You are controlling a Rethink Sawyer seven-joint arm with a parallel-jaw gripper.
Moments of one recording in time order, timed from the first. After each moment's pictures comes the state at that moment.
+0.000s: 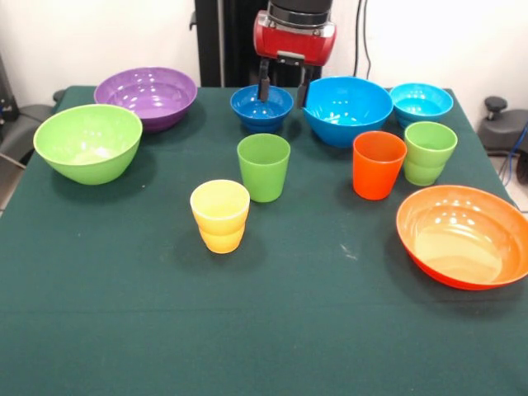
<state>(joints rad) -0.20 -0.76 -0.07 1.98 -0.12 0.24 1.82</state>
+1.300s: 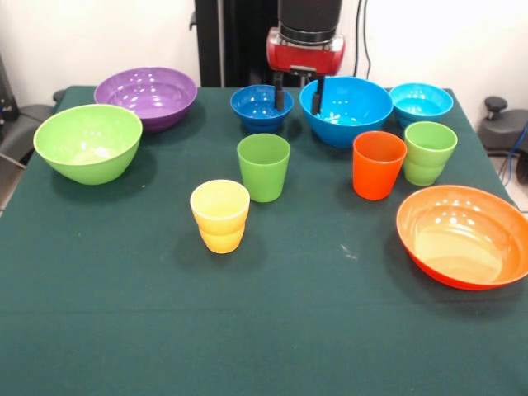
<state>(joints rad) -0.25 -0.71 0.02 2.02 -0.11 0.24 1.82</state>
